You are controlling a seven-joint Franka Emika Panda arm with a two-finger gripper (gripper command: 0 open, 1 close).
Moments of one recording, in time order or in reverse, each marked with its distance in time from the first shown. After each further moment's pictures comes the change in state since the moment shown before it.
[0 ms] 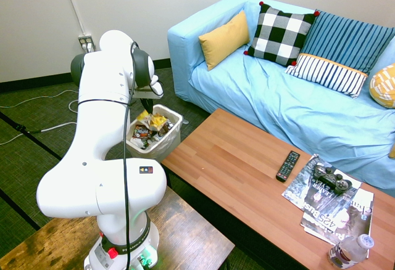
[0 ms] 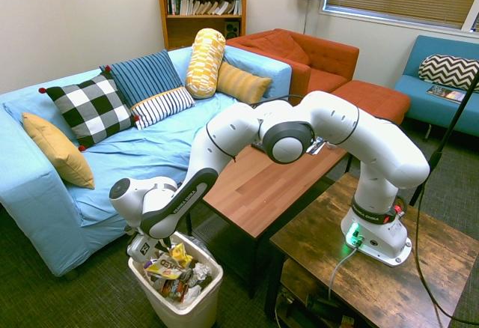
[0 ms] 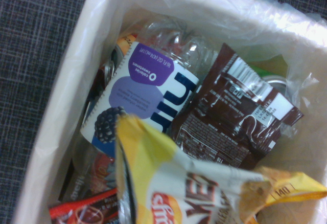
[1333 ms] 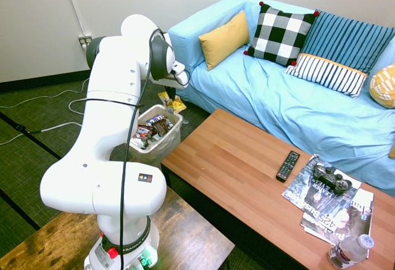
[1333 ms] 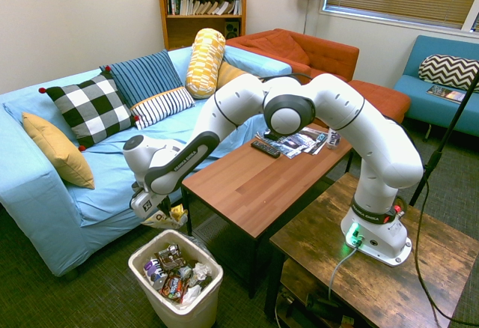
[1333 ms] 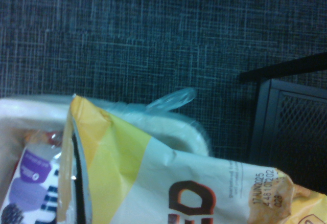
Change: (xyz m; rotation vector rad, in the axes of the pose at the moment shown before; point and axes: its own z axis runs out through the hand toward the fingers) arm 0.101 0.045 -0.036 0.069 -0.024 0.107
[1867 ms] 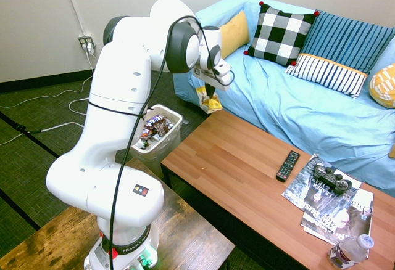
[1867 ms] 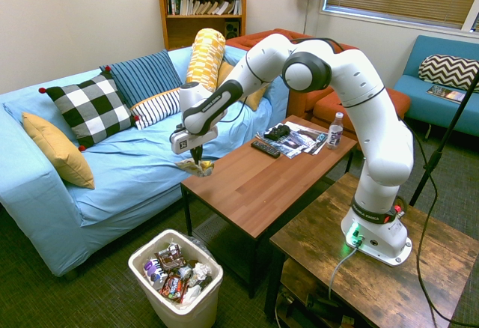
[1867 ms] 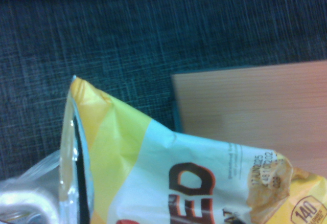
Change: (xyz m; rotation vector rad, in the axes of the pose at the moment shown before) arm 0.172 0.123 -0.043 0.116 -0.045 0.233
